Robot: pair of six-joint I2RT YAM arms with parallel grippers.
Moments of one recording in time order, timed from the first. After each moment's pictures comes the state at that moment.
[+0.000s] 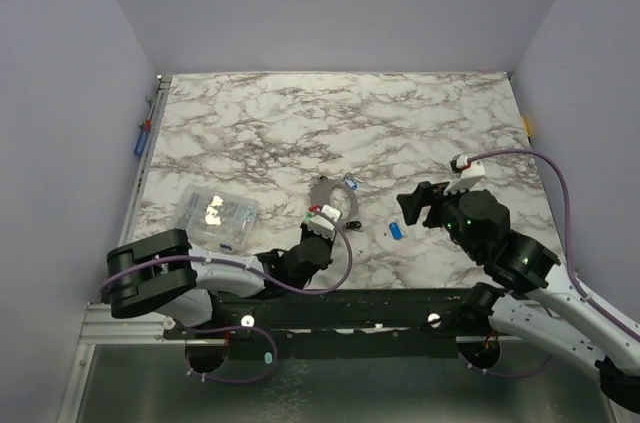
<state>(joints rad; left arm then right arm) -1.25 1.42 0.42 0.55 -0.70 -0.37 0.83 0.61 0.70 -0.42 0.43 0.40</state>
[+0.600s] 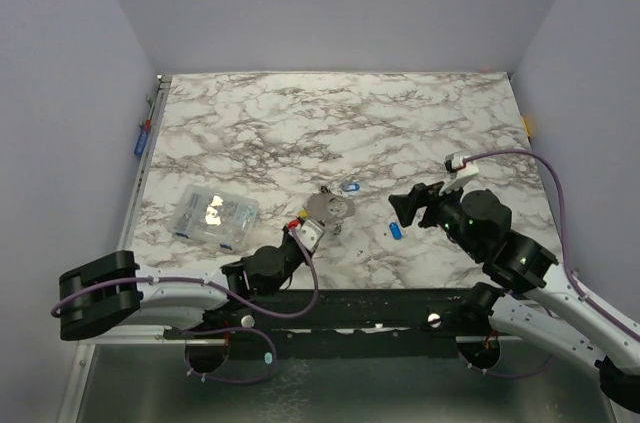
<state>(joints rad) -1.25 1.11 0.19 0.80 -0.58 0.03 0.83 0.61 0.69 -0.35 0.35 0.37</state>
